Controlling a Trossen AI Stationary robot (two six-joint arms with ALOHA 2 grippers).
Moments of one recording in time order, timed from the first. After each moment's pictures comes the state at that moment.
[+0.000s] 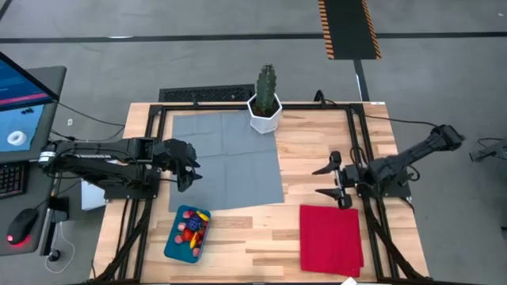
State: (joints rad) left arm 0.07 0.82 0.67 -0.68 0.05 -0.32; right arm 0.44 0.45 0.10 0.39 0.32 -0.04
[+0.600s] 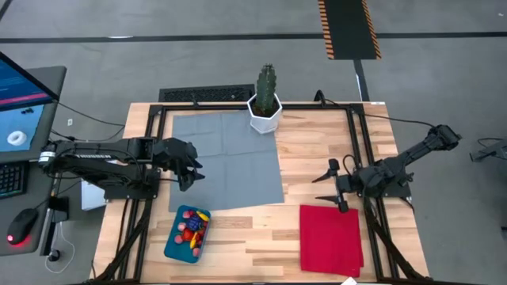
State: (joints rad) left arm 0.07 0.82 0.67 -0.64 0.08 -0.39; right arm 0.48 0.38 0.01 0.13 0.32 -0.08
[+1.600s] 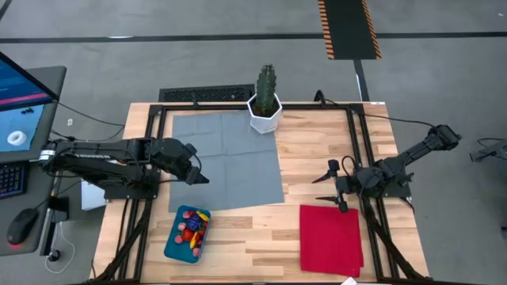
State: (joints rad) left arm 0.03 0.82 0.67 -0.51 0.23 -1.06; right arm 0.48 0.38 0.01 0.05 0.31 -0.08
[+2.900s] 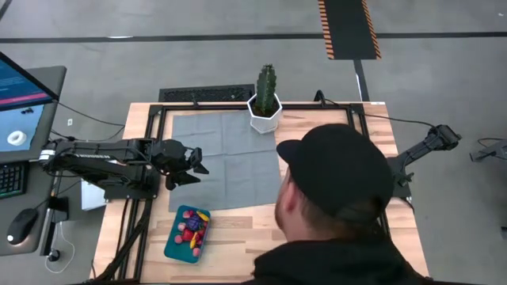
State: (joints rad) left arm 0.03 0.82 0.67 -0.58 0.13 -1.94; right arm 0.48 0.38 0.01 0.05 0.31 -0.08
